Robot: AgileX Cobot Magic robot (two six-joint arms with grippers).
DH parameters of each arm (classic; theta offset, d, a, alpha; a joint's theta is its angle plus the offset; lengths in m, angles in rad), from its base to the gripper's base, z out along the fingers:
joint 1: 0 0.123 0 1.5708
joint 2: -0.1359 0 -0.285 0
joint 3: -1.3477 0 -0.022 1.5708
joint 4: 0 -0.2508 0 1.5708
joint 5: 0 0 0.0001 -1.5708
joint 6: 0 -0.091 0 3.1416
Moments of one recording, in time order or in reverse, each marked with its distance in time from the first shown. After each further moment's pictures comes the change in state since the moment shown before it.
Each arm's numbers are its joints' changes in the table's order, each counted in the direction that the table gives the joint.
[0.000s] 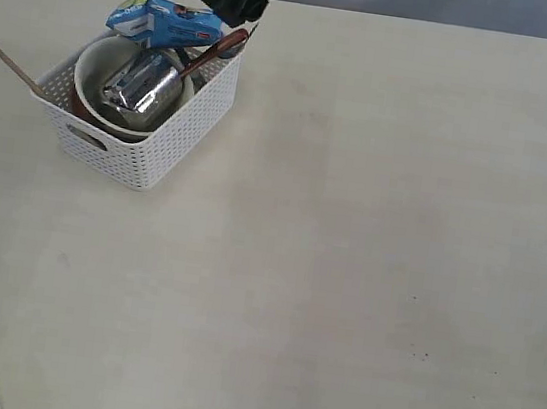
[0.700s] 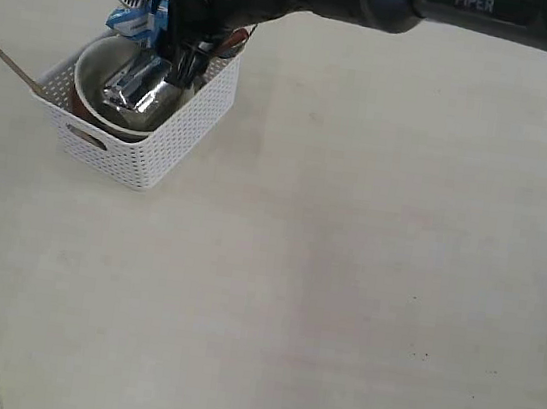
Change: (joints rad) left arm 0.000 0.000 0.000 0.000 0.000 0.000; right arm 0.086 -0.218 0.000 0.002 -0.295 0.107
